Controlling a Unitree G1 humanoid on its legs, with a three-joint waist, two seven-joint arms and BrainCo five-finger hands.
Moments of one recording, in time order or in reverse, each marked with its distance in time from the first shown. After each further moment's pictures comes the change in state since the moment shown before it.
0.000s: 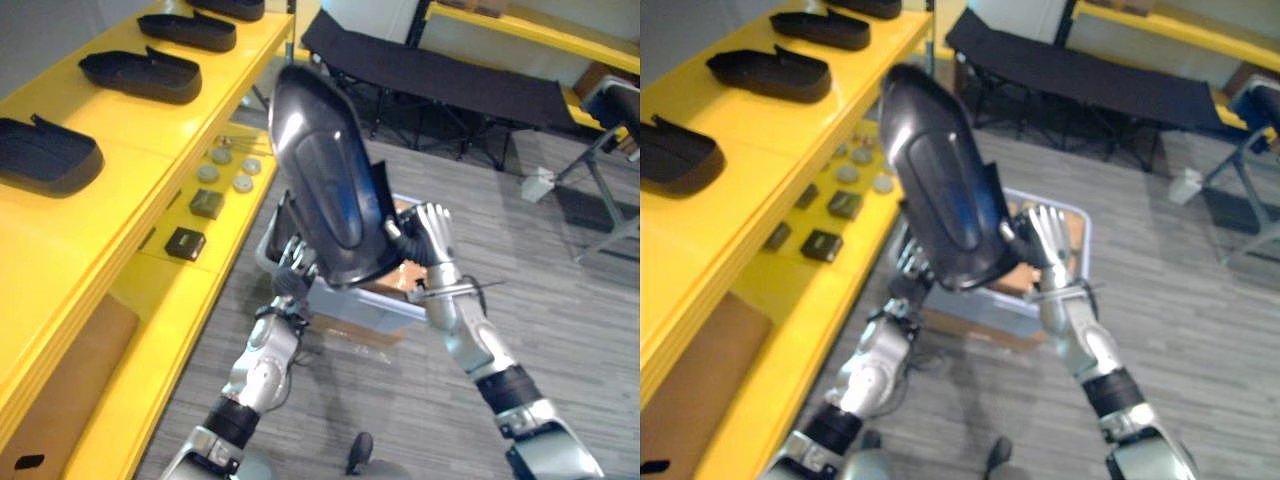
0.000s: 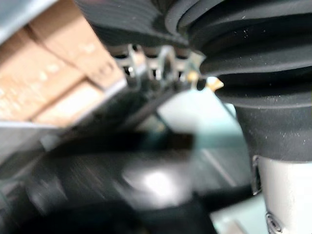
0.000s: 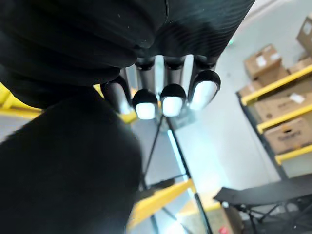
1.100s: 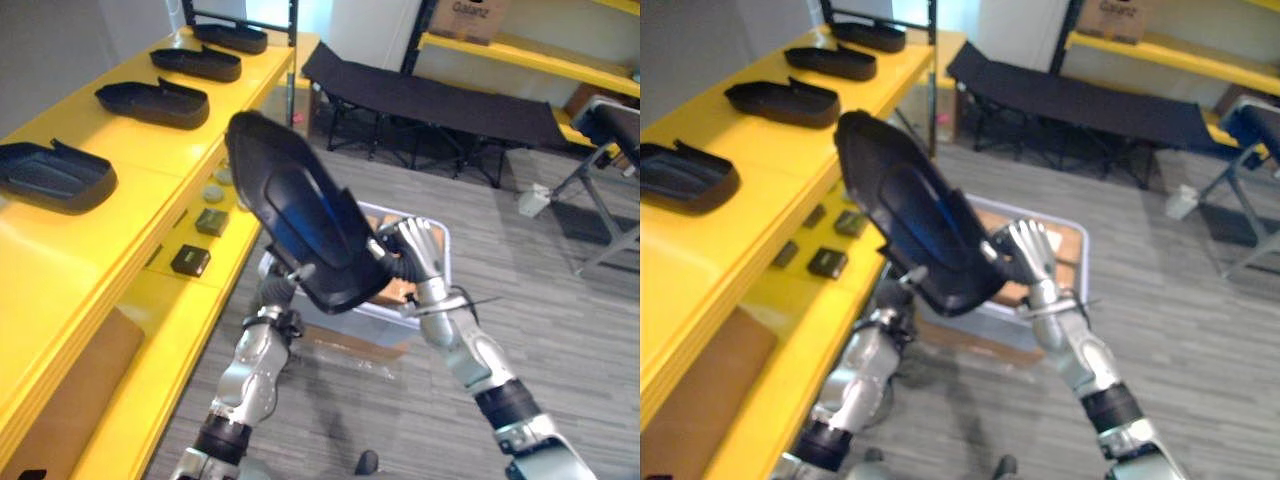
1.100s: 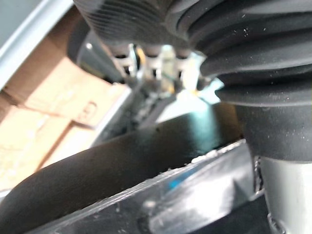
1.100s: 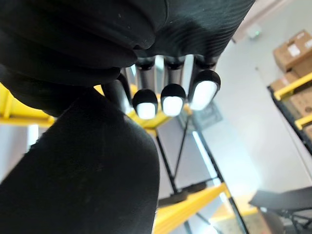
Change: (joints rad) left arm 0.122 -0.020 0.116 -0.050 0.380 0.157 0.097; right arm 0.048 0.023 0.003 -0.068 -0.009 -0.140 0.059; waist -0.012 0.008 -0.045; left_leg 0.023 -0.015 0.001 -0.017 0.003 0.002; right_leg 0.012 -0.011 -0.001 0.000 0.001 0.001
